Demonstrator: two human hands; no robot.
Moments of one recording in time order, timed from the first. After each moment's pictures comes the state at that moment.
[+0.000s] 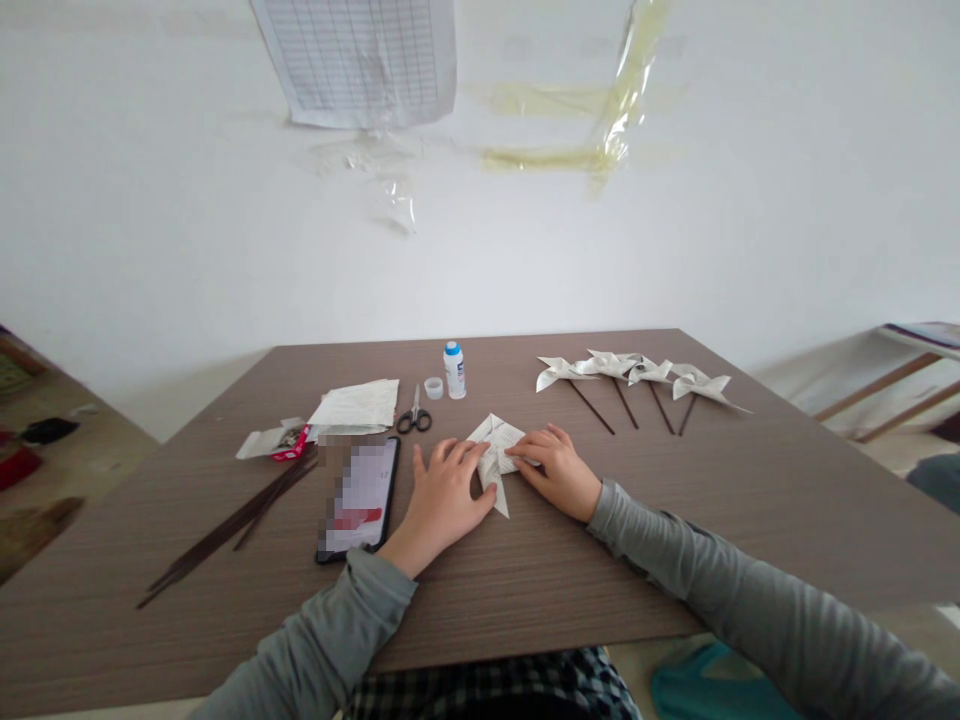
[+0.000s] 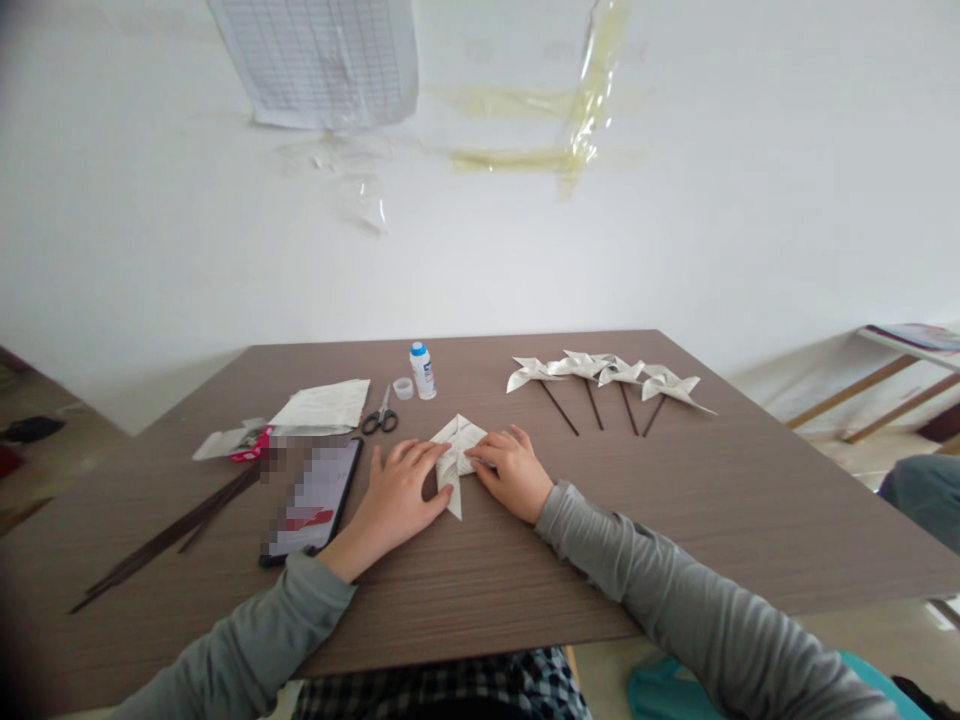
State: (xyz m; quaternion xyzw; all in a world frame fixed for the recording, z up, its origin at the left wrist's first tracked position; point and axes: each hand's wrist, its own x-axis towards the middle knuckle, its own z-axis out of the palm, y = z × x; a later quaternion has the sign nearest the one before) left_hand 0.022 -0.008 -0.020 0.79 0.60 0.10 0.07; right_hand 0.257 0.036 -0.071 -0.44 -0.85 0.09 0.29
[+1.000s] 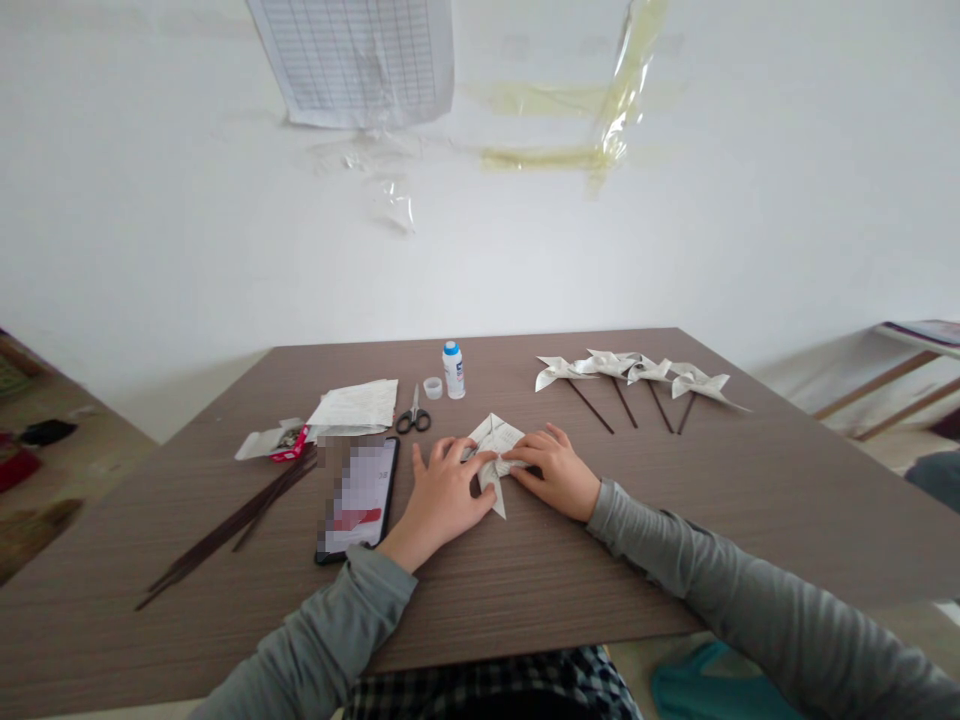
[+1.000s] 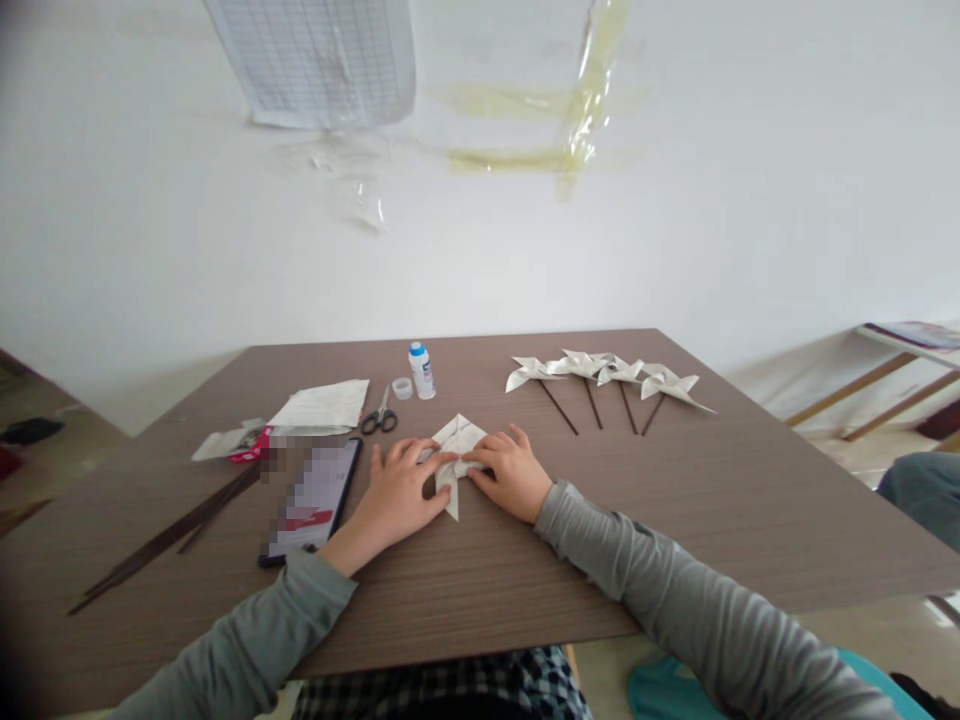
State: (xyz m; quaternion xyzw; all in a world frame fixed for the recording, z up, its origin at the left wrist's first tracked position) left_hand 0.020 -0.004 -0.020 0.80 0.59 0.10 0.07; right_hand 0.257 0.034 -0.064 -0.43 -0.86 0.10 0.25
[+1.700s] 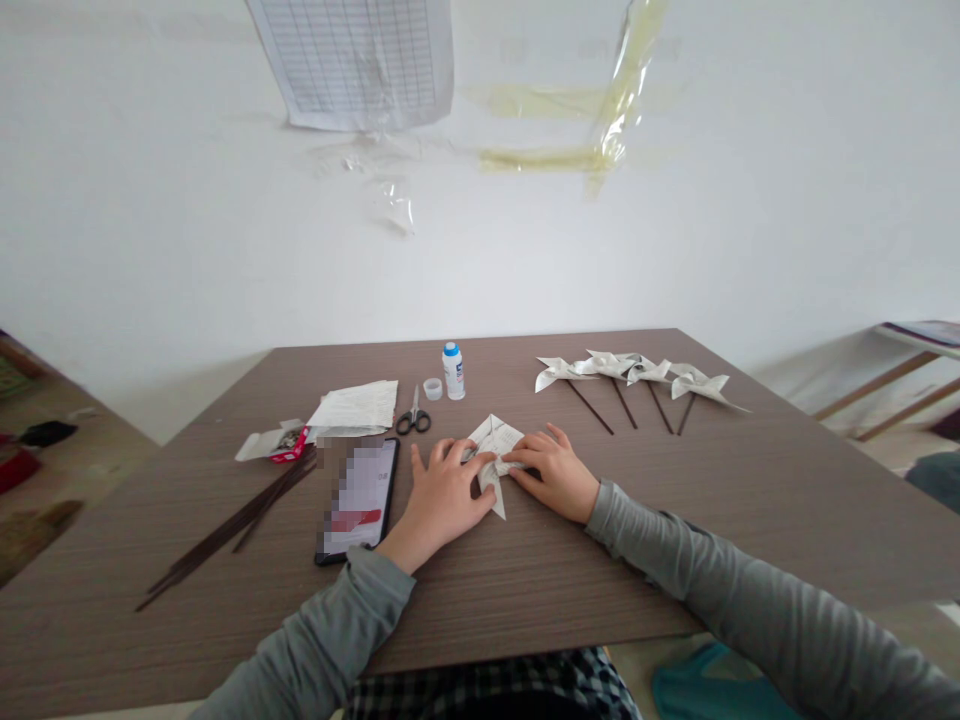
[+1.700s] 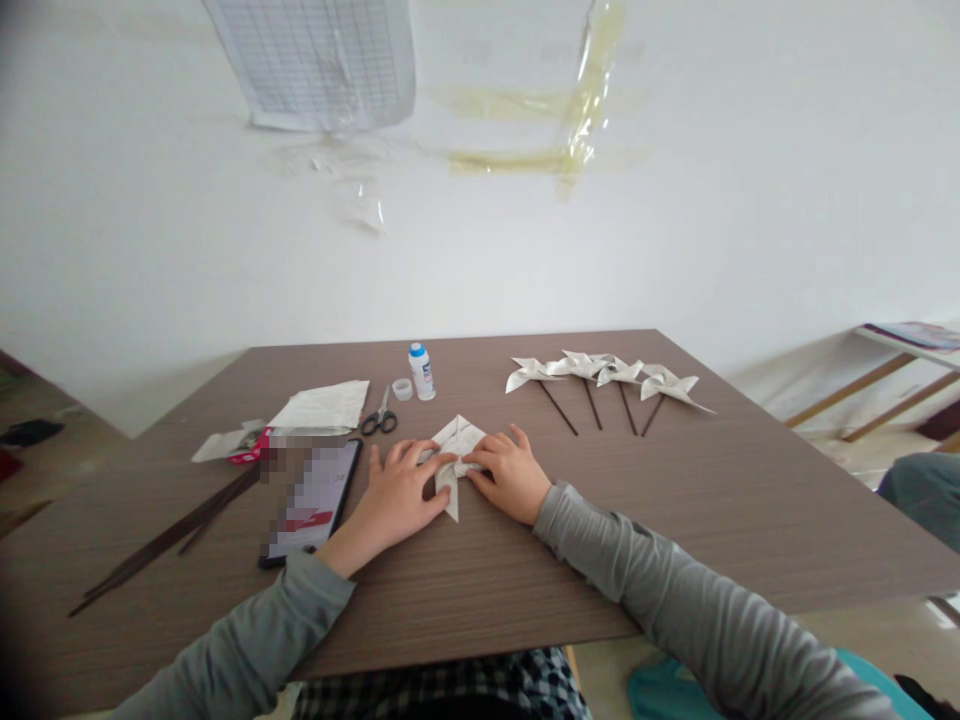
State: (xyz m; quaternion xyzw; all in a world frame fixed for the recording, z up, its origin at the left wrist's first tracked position) left_hand 0.021 -0.004 -0.017 0.80 0.59 0.09 0.07; right_hand 0.256 0.030 -0.058 -0.44 -0.86 0.09 0.24
